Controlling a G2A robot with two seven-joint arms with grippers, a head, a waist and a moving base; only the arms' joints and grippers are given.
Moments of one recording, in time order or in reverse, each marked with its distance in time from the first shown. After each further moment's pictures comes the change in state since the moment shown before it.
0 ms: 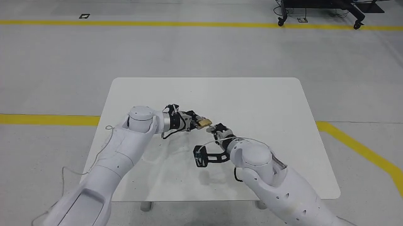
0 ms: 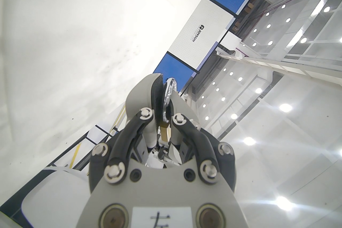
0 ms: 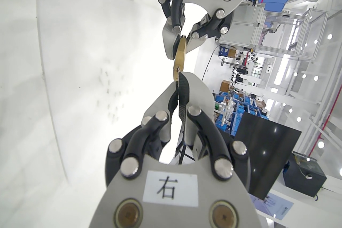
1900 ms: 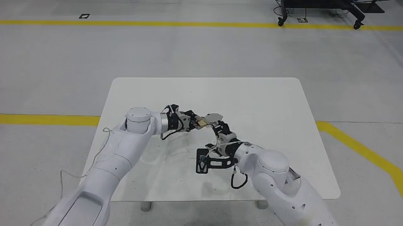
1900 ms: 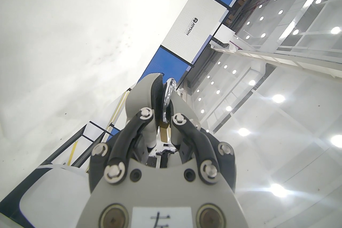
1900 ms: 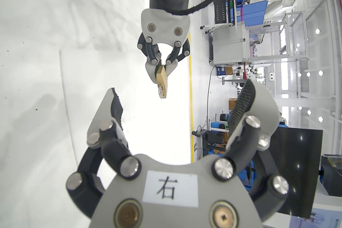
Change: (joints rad) left arm 0.025 0.009 -0.034 -0.021 -0.015 -0.023 -0.037; right arm -0.158 -0.012 0.165 -0.137 0.086 0.071 -0.214
